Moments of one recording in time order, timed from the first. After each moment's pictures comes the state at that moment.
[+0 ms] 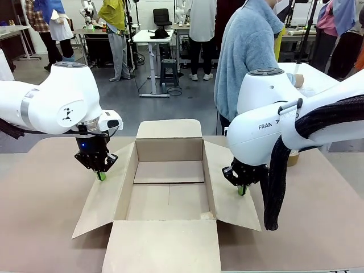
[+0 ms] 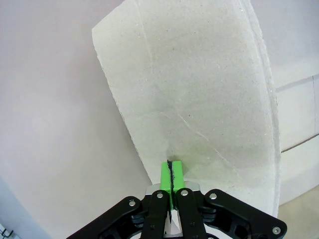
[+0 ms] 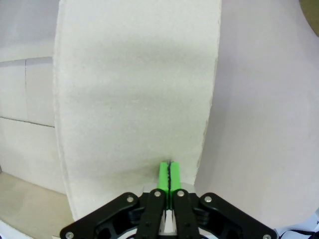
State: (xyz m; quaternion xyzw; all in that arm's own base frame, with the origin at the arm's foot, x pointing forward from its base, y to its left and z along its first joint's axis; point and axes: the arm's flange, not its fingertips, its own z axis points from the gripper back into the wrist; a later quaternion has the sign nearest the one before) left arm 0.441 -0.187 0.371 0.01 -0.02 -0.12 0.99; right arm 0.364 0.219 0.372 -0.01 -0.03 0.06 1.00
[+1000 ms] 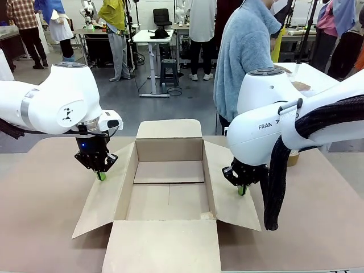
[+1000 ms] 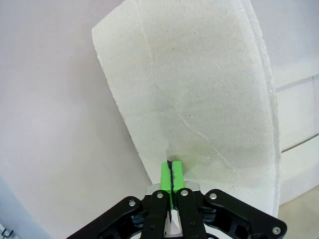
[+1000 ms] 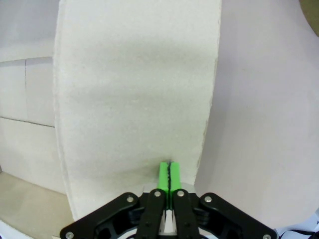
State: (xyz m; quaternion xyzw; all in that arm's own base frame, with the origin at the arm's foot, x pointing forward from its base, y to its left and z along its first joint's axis) left arm 0.441 -0.187 0.370 0.01 -0.02 -0.12 0.99; right arm 0.364 0.219 0.372 -0.01 -0.03 0.06 1.00
